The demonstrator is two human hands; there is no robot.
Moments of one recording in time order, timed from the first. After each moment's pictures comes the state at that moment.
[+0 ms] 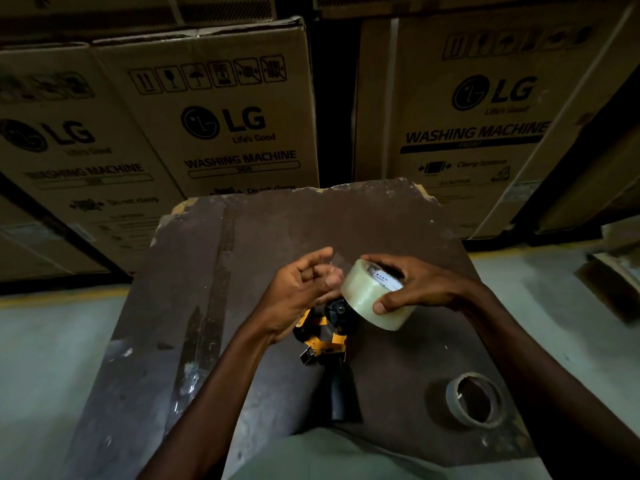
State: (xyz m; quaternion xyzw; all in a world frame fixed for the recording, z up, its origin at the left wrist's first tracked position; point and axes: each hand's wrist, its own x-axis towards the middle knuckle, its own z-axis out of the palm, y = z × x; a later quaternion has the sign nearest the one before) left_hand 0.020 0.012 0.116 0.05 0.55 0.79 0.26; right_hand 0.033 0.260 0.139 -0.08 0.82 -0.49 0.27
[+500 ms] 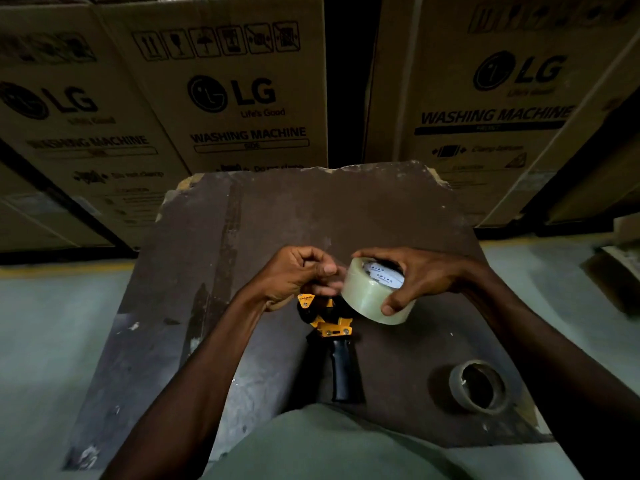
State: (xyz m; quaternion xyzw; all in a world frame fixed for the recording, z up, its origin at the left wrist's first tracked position) left_hand -0.001 -0.013 0.101 0.05 0.60 0.73 0.32; right_hand 0.014 0.249 0.128 -0.15 0.84 -0.38 0.35
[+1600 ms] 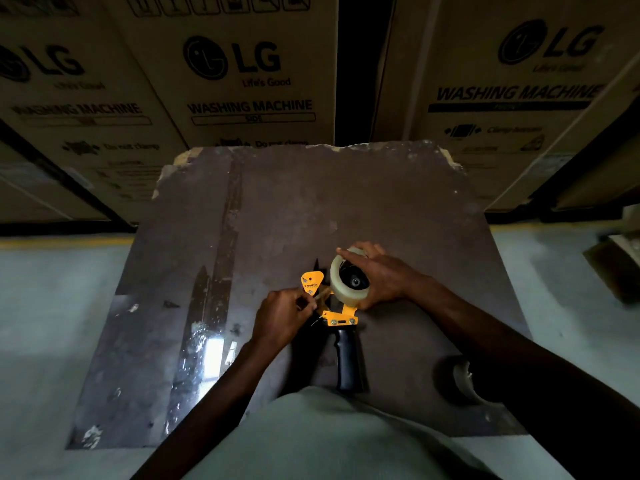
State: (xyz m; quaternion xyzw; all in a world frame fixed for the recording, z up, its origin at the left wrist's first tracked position) left_hand 0.042 -0.045 -0.015 0.03 0.93 0.34 0.10; right_hand -0.010 0.201 0.017 -0.18 0.95 -0.13 0.22
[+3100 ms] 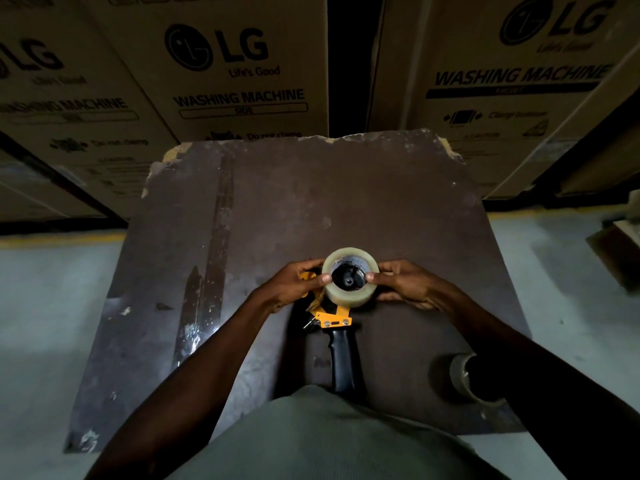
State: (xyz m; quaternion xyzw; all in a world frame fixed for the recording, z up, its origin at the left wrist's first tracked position) left_hand -0.024 -0.019 -0.012 0.05 0.72 0.59 0.37; right_hand 0.004 0.247 -0.018 0.16 0.65 -0.65 0.35
